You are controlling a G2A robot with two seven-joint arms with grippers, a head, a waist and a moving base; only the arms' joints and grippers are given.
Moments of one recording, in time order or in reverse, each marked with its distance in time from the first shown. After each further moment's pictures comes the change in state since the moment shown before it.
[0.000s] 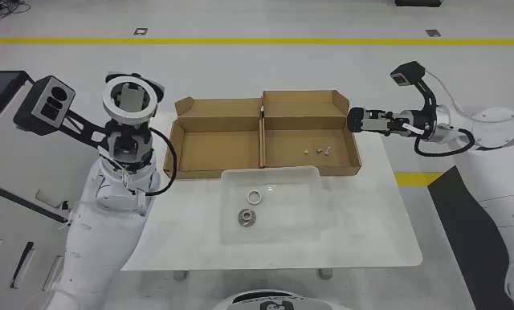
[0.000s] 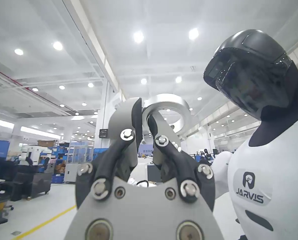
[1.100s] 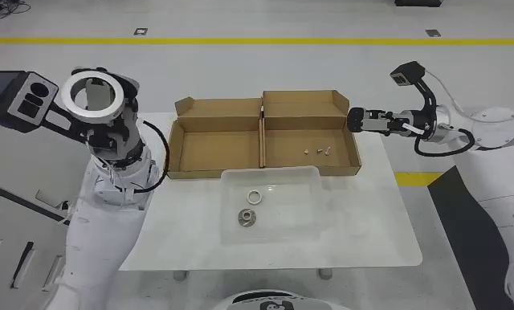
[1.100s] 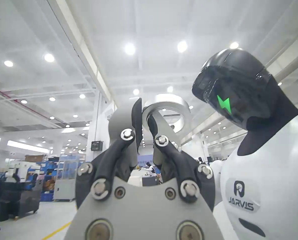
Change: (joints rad) left arm -0.041 -0.026 -0.014 0.023 -0.078 -0.101 -0.002; right arm 0.000 0.000 0.000 0.000 0.000 0.000 0.000
